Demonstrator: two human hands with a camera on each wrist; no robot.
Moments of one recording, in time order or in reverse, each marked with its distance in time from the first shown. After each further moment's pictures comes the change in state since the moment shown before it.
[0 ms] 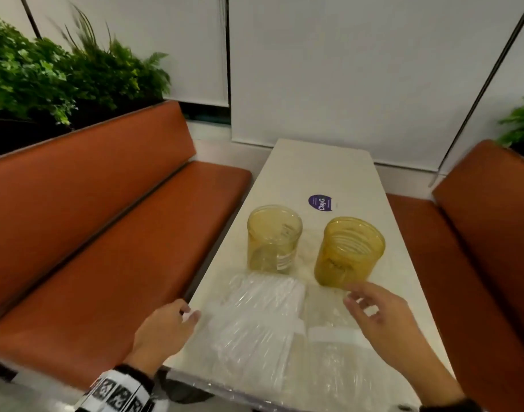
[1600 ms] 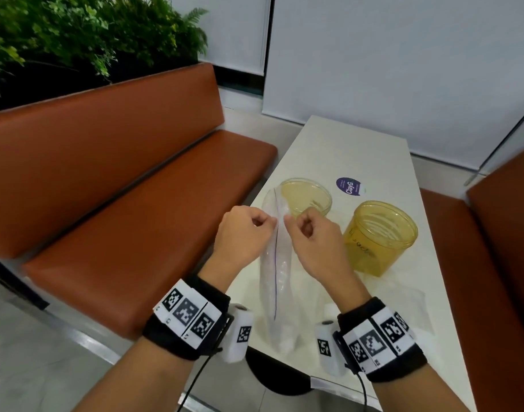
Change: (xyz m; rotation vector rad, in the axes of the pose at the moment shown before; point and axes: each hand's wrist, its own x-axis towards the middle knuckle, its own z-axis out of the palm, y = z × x) left_hand -0.026 0.127 -0.077 -0.648 0.301 0.213; right_hand 0.056 -0.121 0.086 0.168 -0.055 -0.091
